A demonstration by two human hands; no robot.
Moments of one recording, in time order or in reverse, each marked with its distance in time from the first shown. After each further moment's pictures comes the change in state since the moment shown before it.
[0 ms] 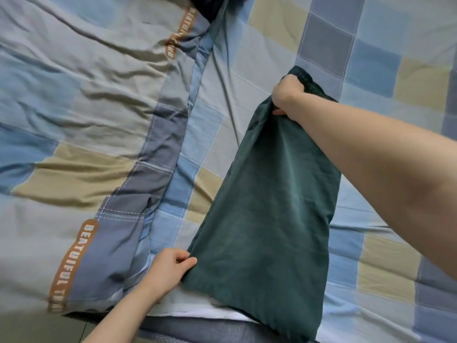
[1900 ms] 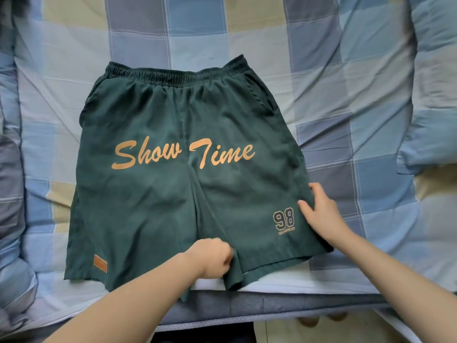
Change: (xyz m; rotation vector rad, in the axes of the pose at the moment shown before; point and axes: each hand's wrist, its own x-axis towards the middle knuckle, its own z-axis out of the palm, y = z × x) left_hand -0.027 0.213 0.308 1.182 -0.604 0.457; right_hand -0.223 0.520 -0.181 0.121 -0.008 0.175
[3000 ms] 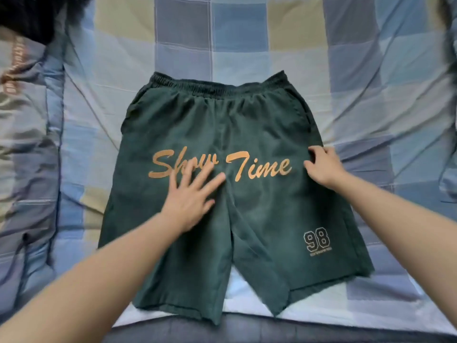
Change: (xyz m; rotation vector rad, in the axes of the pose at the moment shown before) left_hand -0.015 -0.154 -0.070 0.326 0.684 -0.236; right_hand 0.124 -0.124 0.013 -0.330 0.022 0.020
